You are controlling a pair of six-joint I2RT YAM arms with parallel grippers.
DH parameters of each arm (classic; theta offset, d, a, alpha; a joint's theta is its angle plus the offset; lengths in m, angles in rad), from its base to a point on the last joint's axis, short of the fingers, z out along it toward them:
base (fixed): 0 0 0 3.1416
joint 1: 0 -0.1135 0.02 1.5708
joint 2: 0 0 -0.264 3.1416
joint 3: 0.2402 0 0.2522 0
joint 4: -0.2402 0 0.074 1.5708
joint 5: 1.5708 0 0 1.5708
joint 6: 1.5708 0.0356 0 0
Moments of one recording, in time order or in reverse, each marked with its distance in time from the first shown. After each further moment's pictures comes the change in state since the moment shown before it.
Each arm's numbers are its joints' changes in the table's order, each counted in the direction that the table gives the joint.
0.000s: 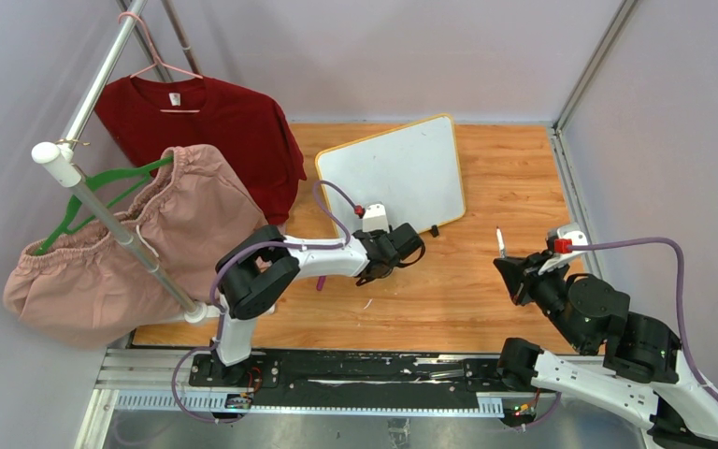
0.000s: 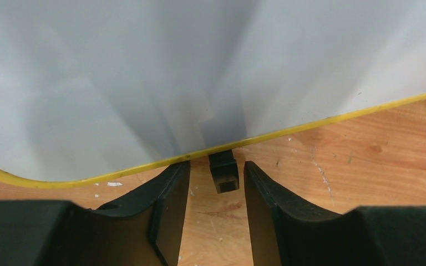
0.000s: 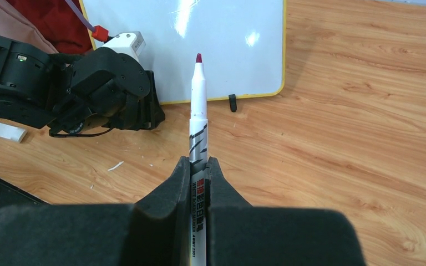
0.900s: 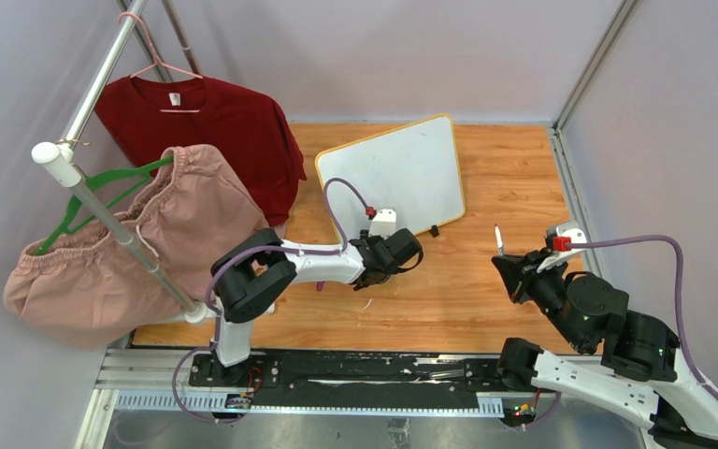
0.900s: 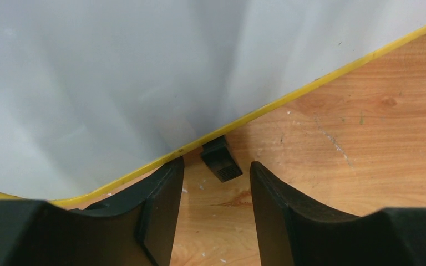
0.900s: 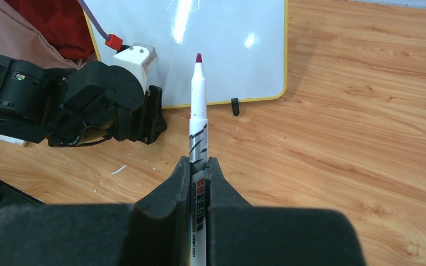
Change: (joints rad) left arm 0.025 -0.011 -0.046 0.088 0.004 0.246; right arm 0.000 0.016 0.005 0.020 0.000 0.000
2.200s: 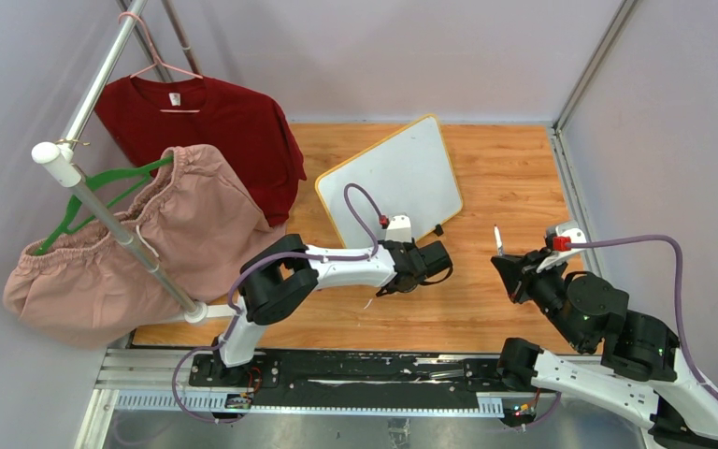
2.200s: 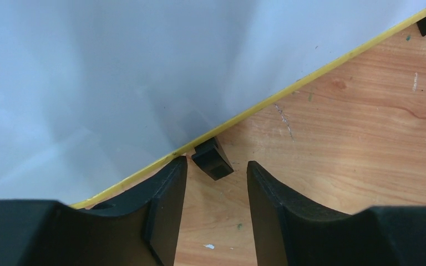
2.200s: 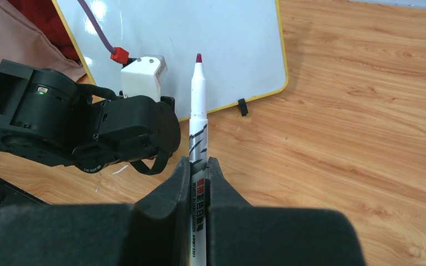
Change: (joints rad) left arm 0.111 0.133 0.282 -0.369 -0.082 -0.372; right arm 0.000 0.002 0.000 0.004 -0.006 0.000
